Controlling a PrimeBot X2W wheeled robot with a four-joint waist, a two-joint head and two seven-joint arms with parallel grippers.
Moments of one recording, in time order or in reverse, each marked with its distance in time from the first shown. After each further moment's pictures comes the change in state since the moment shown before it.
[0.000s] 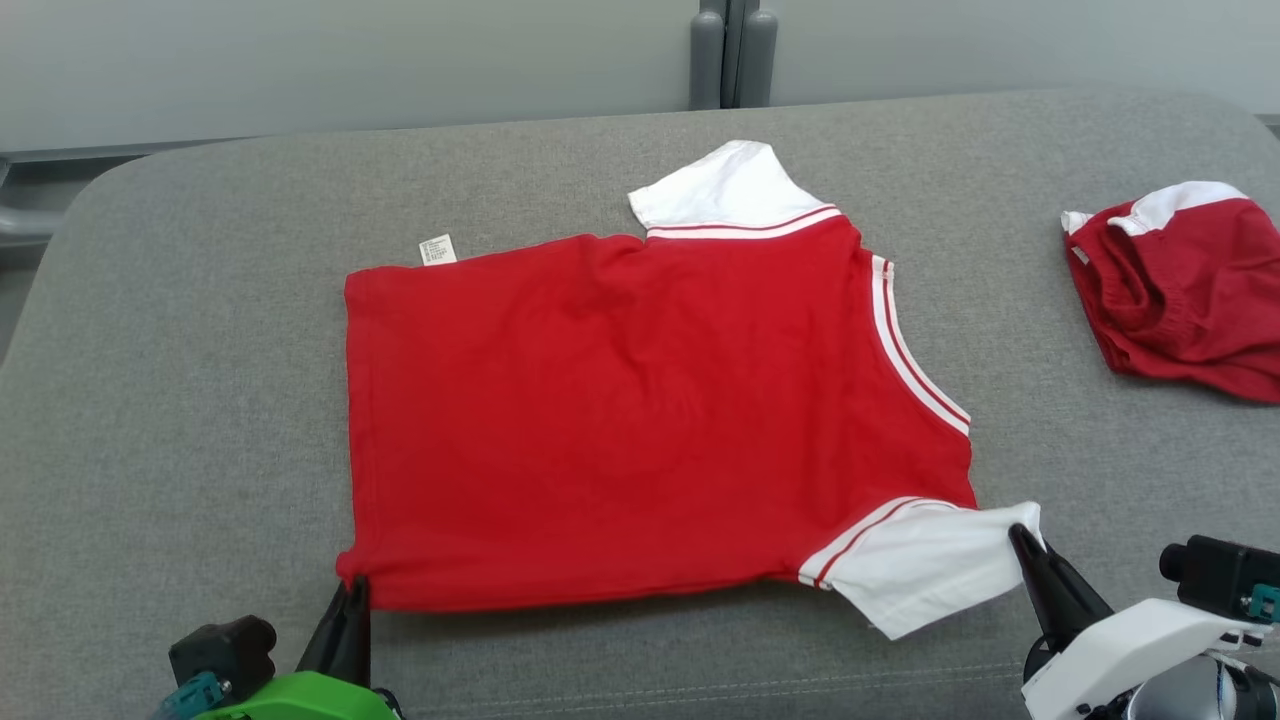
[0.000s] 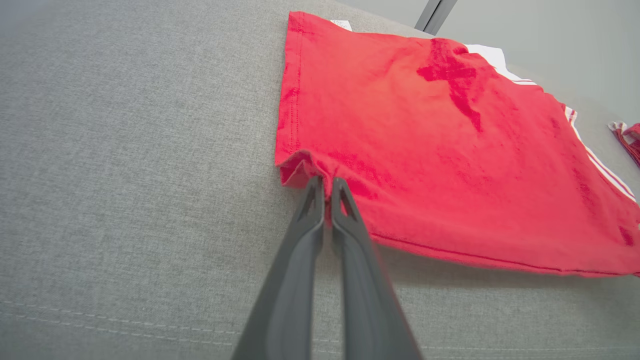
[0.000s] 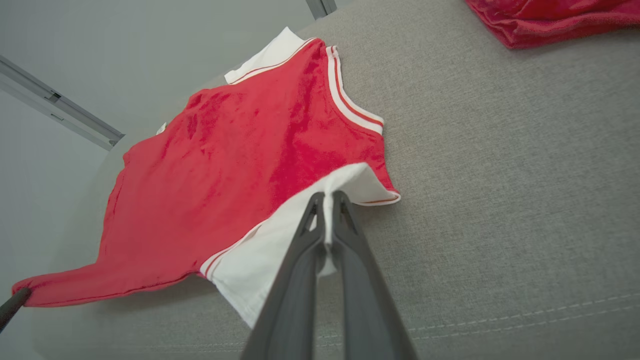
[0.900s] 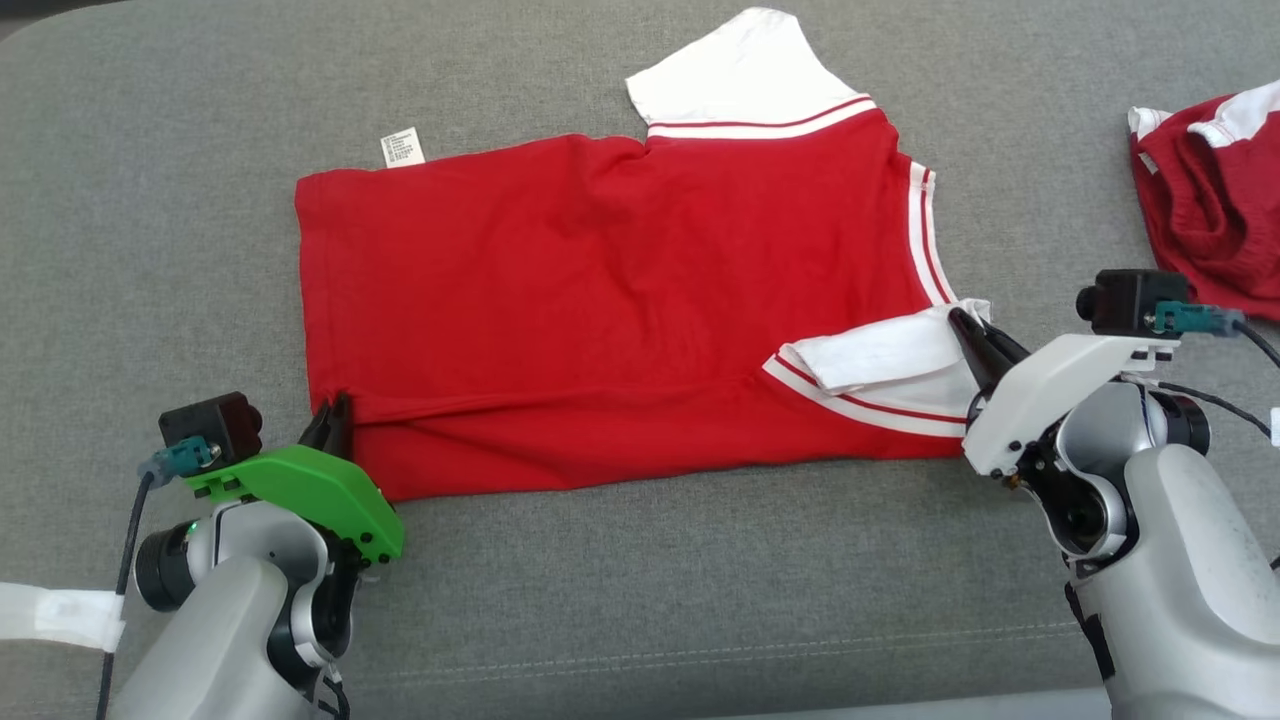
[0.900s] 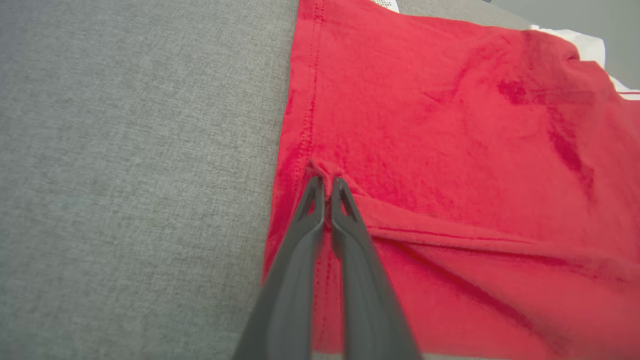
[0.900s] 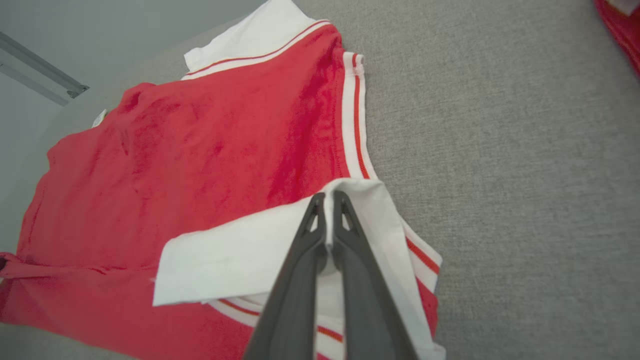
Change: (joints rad) left arm -0.433 -0.078 0.005 0.308 -0.030 -0.031 0.151; right arm -0.586 -0.084 0.097 0.428 -0.039 0.000 0.065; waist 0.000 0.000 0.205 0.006
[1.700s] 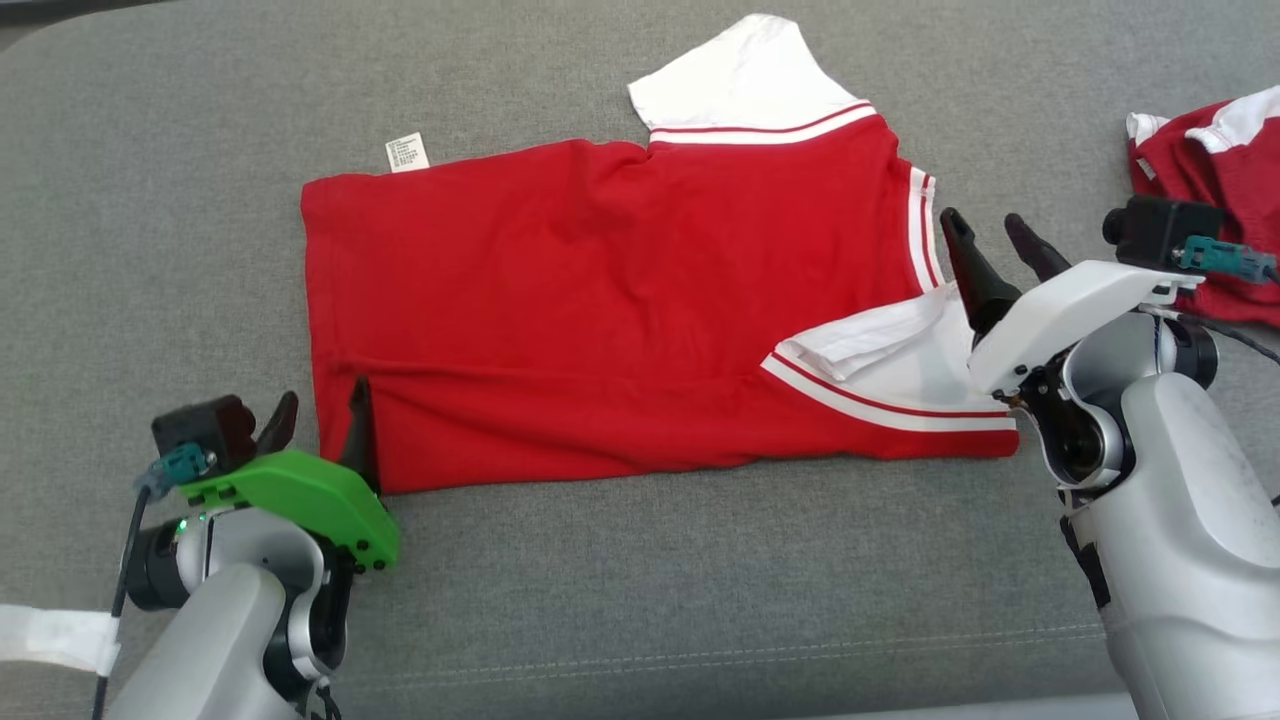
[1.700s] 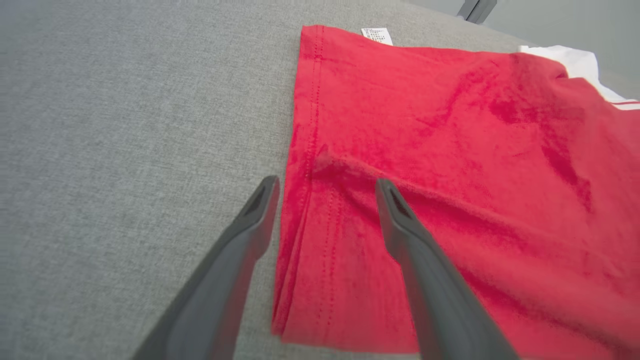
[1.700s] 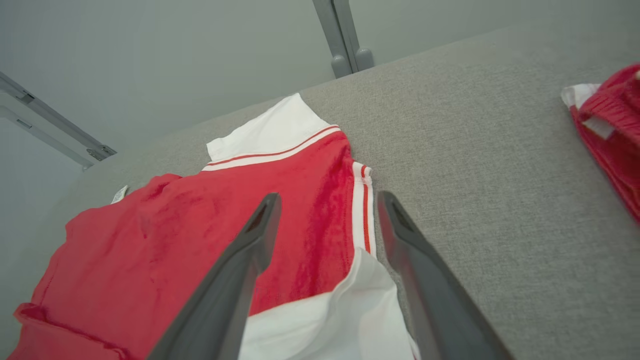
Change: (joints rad) left arm -0.006 0.020 -0.018 -0.019 0.034 0.011 -0.045; right arm -0.164 -0.007 0.018 0.153 0.021 0.000 -0.180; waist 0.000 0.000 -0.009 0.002
